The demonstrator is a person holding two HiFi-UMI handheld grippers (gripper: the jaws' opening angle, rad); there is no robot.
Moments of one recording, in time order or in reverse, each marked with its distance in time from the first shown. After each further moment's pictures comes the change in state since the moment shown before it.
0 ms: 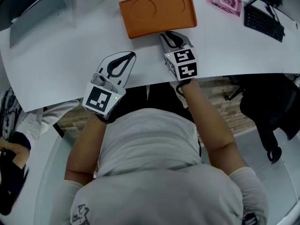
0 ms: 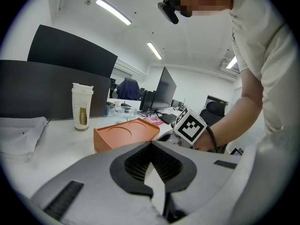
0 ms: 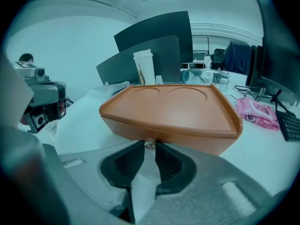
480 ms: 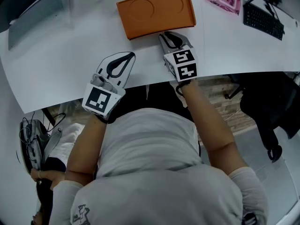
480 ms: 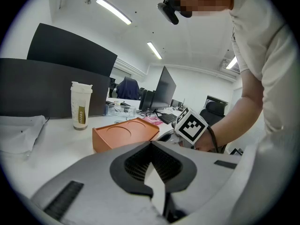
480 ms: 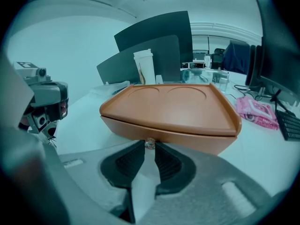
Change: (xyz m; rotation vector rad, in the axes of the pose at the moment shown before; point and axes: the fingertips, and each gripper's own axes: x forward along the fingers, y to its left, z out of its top) left arm 0.005 -0.003 -0.002 -0.015 0.013 -0.009; right arm -0.003 -0.001 -0.004 0.001 0.006 0.004
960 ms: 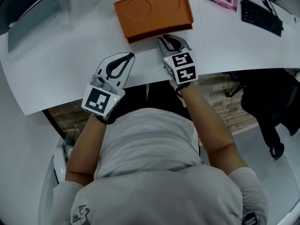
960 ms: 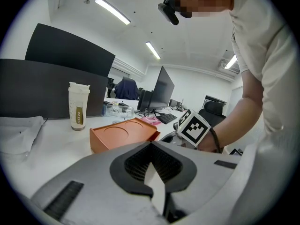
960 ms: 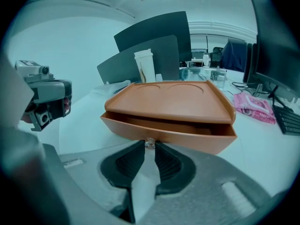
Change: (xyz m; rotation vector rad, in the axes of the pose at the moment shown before) left arm -0.001 -0.008 0.001 0.009 0.001 -0.015; right arm -0.010 0.005 -0.014 0.018 0.007 0.000
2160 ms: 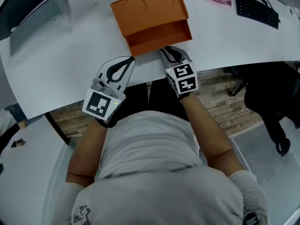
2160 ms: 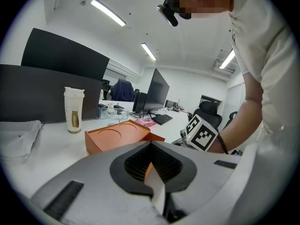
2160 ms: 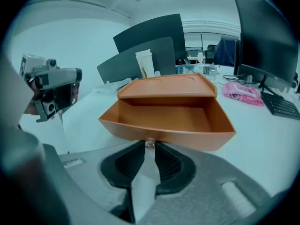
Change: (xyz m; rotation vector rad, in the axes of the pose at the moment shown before) left arm -0.012 -0.029 0.002 0.036 -0.011 -0.032; right arm -0.036 0.019 -0.048 0.052 0.003 -0.018
